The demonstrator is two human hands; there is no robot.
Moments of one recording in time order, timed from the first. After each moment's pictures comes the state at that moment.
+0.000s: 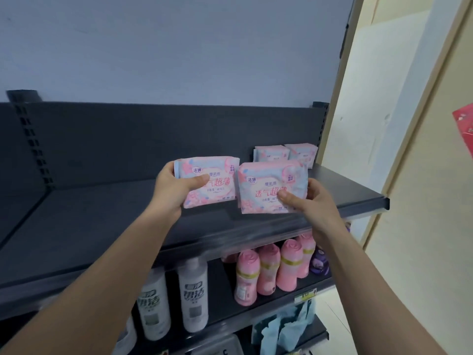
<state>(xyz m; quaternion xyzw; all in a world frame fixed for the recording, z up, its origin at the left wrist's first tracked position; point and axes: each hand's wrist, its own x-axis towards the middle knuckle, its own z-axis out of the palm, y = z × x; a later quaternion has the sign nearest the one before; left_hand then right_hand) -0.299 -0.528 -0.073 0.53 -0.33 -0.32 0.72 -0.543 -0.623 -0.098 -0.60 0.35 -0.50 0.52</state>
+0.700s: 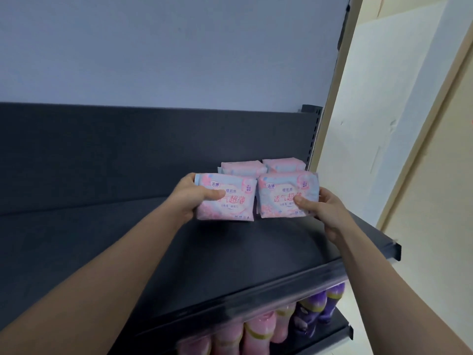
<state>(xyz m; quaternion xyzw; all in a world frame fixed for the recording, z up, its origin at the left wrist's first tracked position) -0.332 -0.767 -0.092 0.58 -0.33 -0.41 0.62 -0.598 -0.882 -0.116 -0.58 0.40 -0.45 0.55</state>
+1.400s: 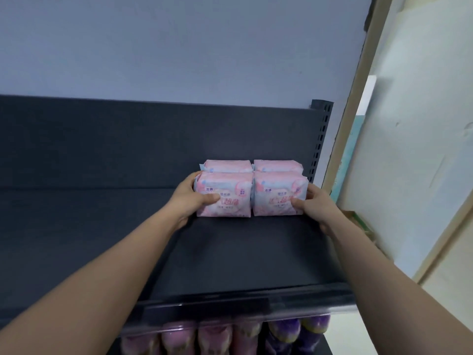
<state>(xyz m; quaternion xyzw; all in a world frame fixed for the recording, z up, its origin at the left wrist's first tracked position) -0.394 -0.822 -0.119 0.62 -0.32 -0.28 0.66 -0.615 -0.998 -0.119 -0.71 0.42 -0.29 0.48</state>
